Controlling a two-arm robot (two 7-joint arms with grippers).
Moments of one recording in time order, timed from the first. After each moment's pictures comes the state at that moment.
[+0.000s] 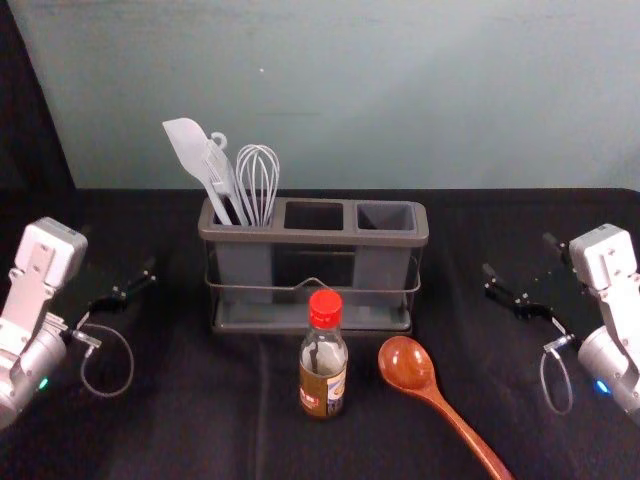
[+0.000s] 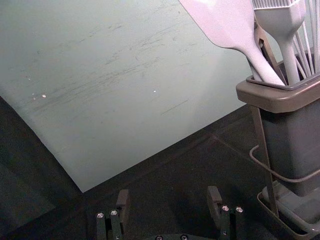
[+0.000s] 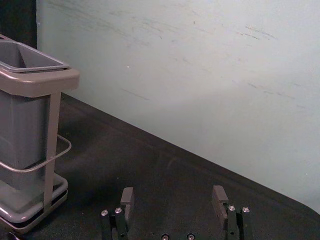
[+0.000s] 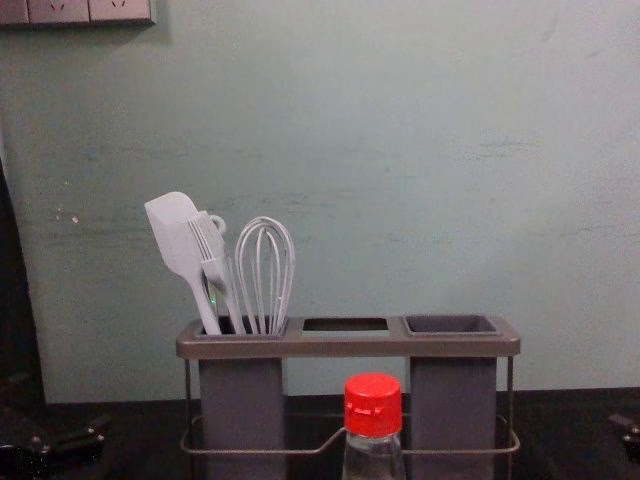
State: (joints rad) left arm -0.20 0.60 0.45 -1.41 -0.25 -0.12 0.03; right arm 0.20 0.60 -0.45 -1.41 0.25 -0.12 -0.03
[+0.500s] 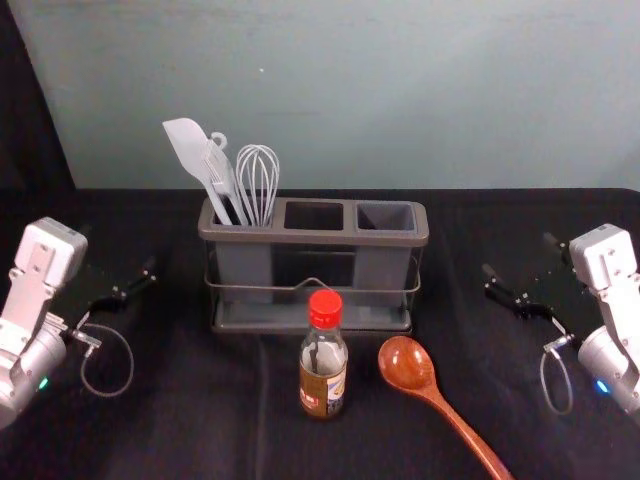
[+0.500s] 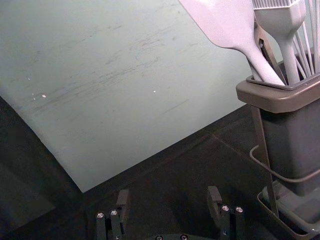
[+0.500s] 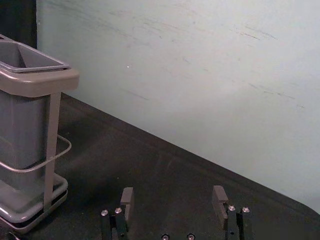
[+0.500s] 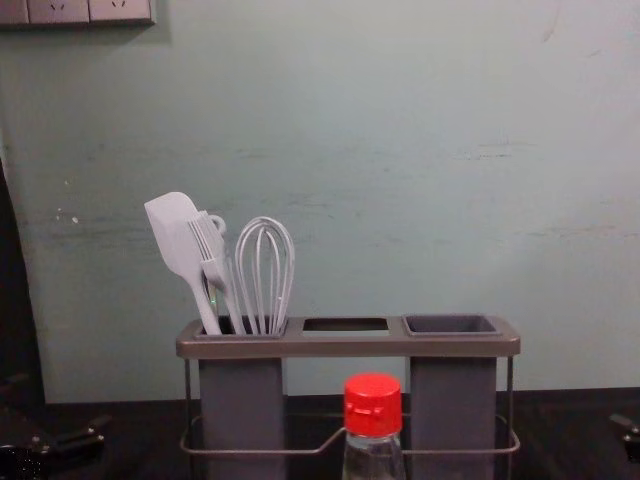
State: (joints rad) left arm -0.20 0.60 0.45 -1.41 -0.25 -0.12 0.03; right arm 0.20 0.60 -0.45 -1.41 0.25 -0.12 -0.03
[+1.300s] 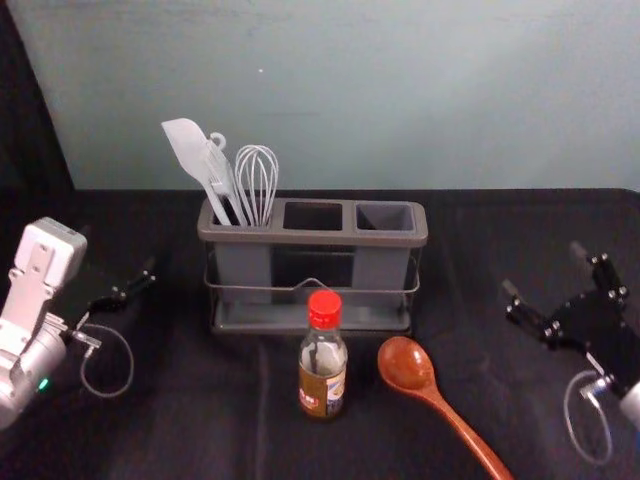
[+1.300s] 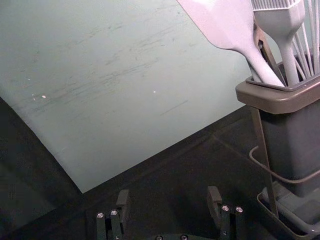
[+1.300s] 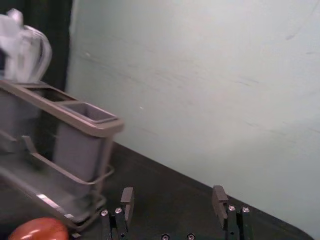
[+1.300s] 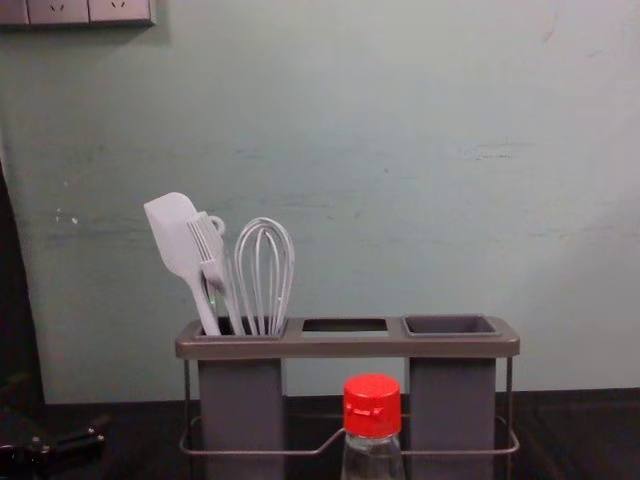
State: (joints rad) left arm -0.20 0.60 0.45 -1.41 -0.25 -0.12 0.03; right arm -0.08 0.70 -0.32 -1.68 0.25 -0.28 -0.05
